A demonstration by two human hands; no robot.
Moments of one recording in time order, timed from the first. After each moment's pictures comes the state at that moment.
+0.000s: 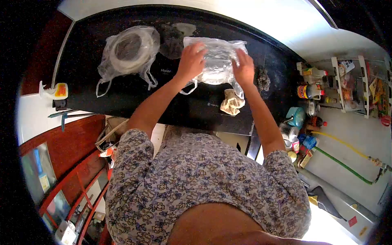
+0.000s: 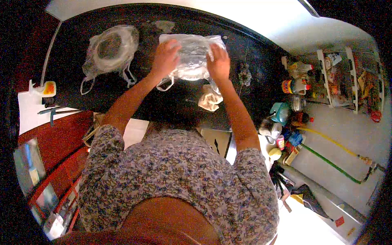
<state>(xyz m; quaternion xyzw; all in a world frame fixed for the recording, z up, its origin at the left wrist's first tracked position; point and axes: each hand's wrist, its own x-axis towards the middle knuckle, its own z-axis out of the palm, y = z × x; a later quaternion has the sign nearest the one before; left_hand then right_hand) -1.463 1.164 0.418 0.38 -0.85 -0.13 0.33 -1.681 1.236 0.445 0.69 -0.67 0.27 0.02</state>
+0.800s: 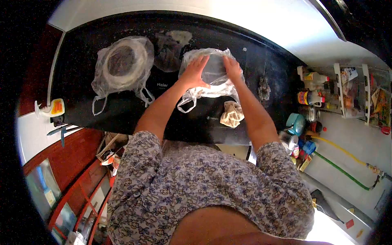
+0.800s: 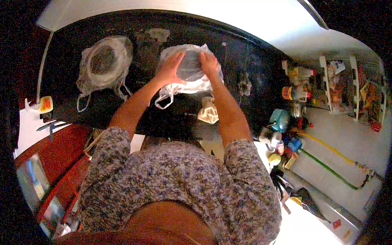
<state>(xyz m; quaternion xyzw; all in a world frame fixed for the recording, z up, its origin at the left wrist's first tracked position) -1.488 1.135 0.359 0.33 -0.86 -0.32 0.21 -1.724 1.158 0.286 0.58 -0.74 0.28 -0.19</state>
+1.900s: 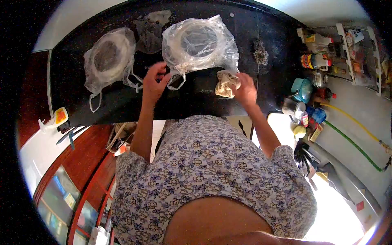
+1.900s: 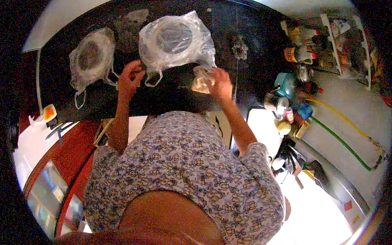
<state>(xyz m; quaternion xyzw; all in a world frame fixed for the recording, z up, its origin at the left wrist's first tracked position) -1.391 1.223 0.436 0.46 -0.70 -0.46 0.30 -1.694 1.387 0.415 0.58 -0.79 0.16 -0.12</state>
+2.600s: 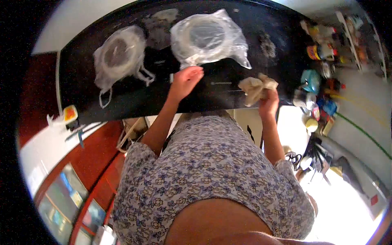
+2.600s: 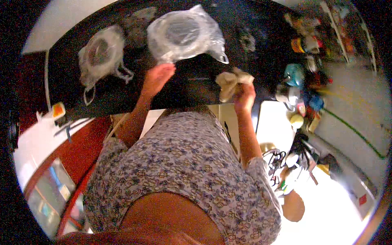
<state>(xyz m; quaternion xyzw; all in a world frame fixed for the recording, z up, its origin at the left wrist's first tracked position) -1.419 1.266 0.434 0.35 -0.64 -0.64 0.23 -1.666 1.444 0.472 0.10 -0.57 0.70 -0.42</state>
